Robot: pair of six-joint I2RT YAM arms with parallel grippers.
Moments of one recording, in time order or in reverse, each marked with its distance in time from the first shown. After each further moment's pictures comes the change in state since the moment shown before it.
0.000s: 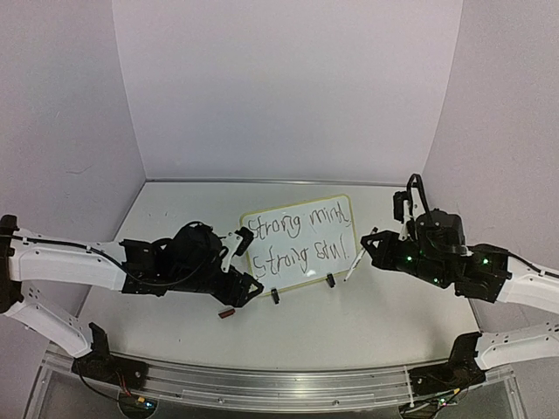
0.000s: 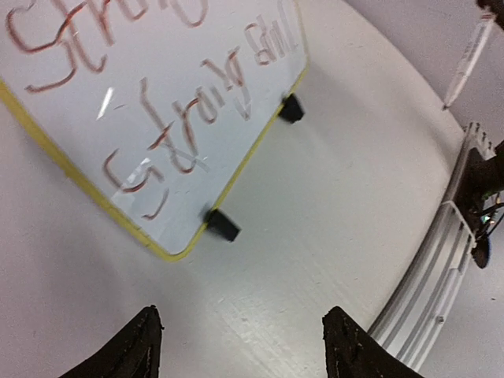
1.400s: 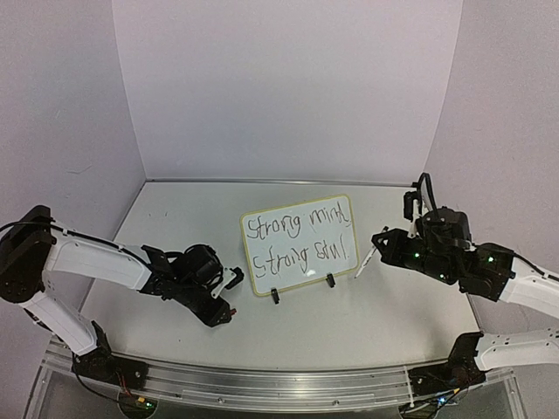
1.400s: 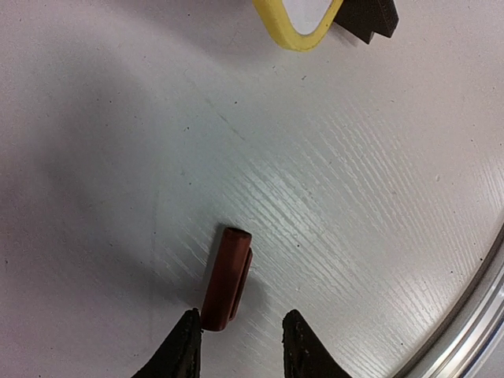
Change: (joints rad) left arm 0.137 0.180 -0.086 -0.169 0.161 0.189; right arm -0.093 -0.038 -0.018 -0.045 -0.032 -0.001
